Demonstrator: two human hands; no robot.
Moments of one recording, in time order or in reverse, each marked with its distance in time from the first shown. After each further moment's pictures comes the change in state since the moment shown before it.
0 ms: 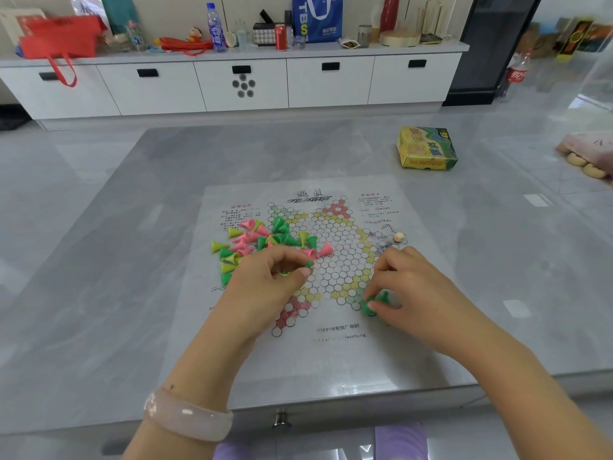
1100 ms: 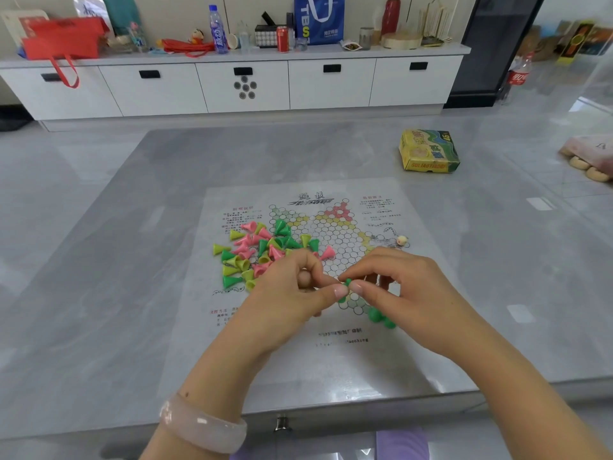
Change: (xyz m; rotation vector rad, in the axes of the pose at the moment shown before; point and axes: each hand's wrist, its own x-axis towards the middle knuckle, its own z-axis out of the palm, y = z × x) left_hand -0.005 0.007 0.012 -0.096 -0.193 0.009; right_hand 0.006 -0.020 -0.007 0.469 0.131 -0.052
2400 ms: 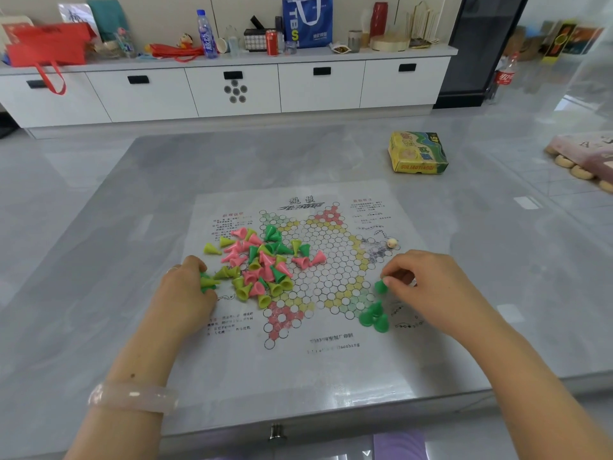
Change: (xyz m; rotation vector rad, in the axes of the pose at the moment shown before) left_hand 0.031 -0.046 -0.084 0.889 0.401 -0.251; right_hand 0.001 0.040 -0.019 -0.331 0.035 0.321
